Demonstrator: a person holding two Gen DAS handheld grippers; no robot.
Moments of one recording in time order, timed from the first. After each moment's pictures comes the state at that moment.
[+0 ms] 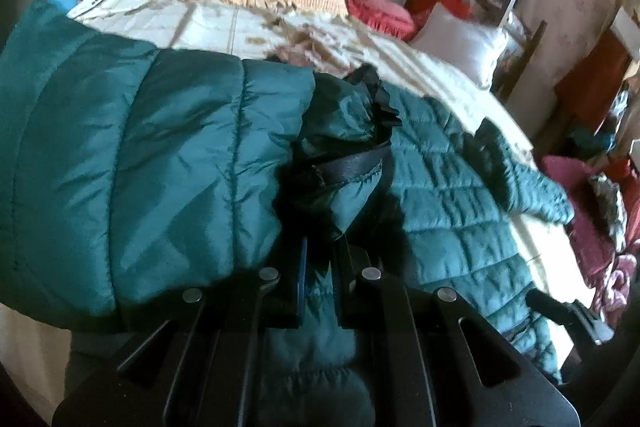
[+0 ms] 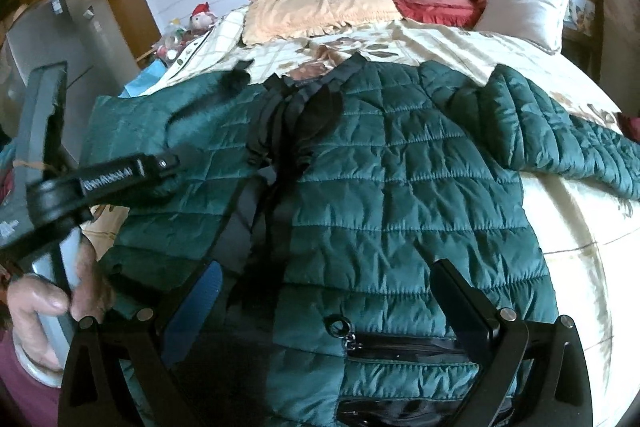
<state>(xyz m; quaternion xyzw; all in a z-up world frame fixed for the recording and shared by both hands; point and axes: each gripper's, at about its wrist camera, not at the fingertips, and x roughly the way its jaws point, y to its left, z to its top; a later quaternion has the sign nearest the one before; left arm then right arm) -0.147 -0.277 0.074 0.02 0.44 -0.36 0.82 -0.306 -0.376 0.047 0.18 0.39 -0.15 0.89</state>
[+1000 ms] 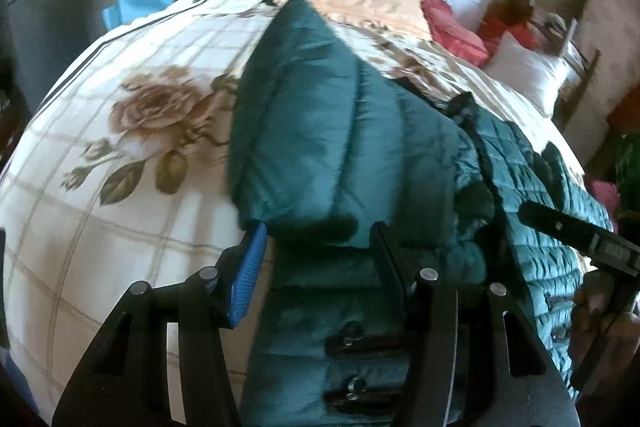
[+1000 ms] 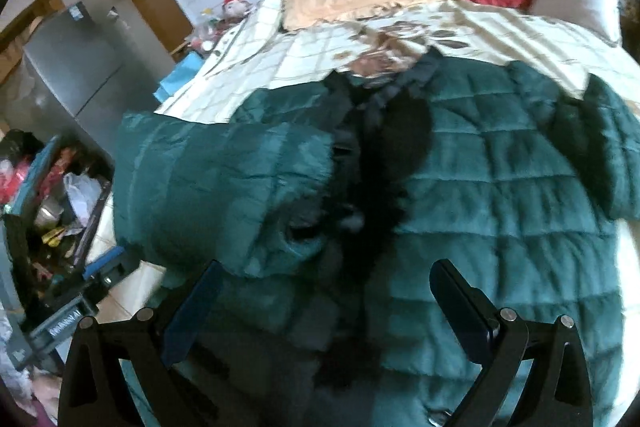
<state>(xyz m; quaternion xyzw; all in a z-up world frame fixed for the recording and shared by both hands) -0.145 -0.131 0.094 0.01 0.43 -0.24 0.87 -0.208 -0.361 0.052 0.22 0.40 -0.05 0.89</state>
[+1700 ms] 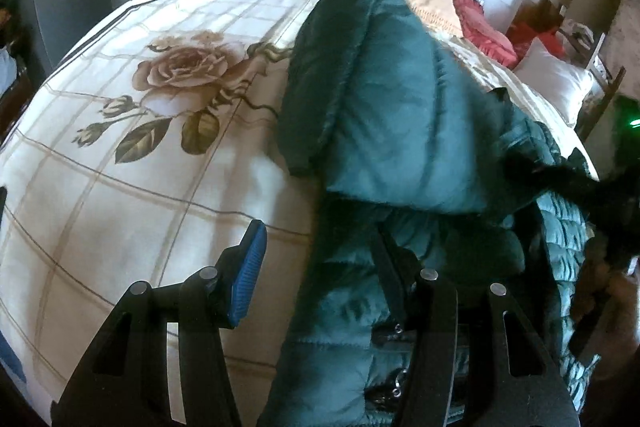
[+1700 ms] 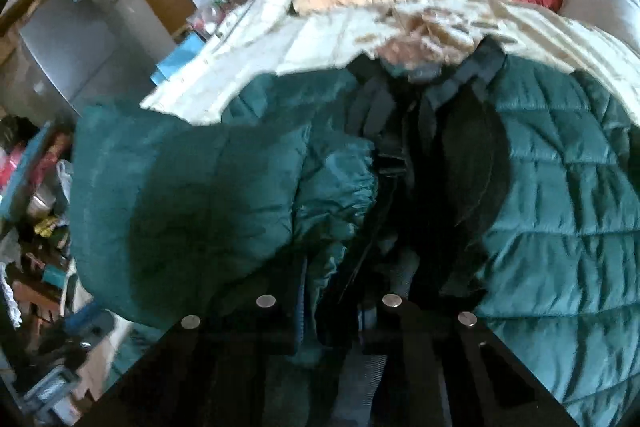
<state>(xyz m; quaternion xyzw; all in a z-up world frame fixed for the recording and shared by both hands) -0.140 -0.116 0.064 0.00 0.46 -0.20 0.87 -0.155 -0.361 0.035 0.20 0.40 -0.05 0.89</state>
